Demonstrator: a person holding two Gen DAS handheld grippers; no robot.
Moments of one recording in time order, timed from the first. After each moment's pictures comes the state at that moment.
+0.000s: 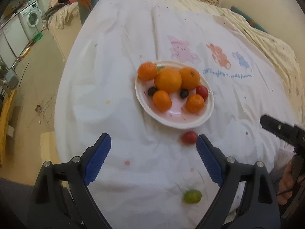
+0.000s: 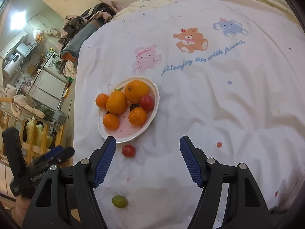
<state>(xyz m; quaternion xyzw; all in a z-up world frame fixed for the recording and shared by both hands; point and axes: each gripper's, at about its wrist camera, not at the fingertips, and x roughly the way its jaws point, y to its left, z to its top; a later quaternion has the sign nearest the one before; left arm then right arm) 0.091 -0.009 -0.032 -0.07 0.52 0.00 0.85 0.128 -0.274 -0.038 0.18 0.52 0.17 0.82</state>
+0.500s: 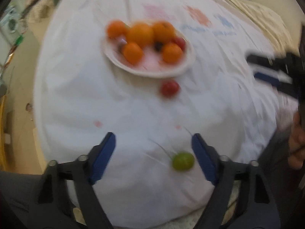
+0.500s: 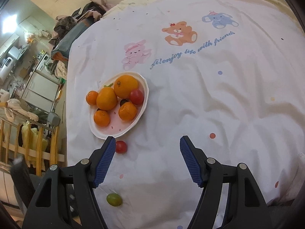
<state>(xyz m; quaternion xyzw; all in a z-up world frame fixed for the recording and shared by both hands) 0.052 -0.057 -0.077 -0.03 0.59 -0.08 0.80 0.126 -0.278 -0.049 0.18 0.54 0.14 0.81</state>
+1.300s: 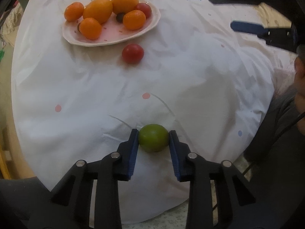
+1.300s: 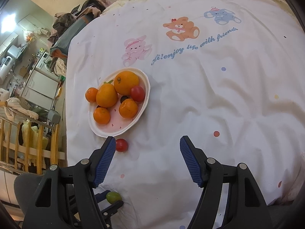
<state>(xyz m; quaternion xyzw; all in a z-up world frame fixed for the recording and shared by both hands) 0.035 -0.094 -0.103 0.01 0.63 -0.13 0.76 0.129 -0.272 -0.053 0.18 0.55 0.15 0.80</state>
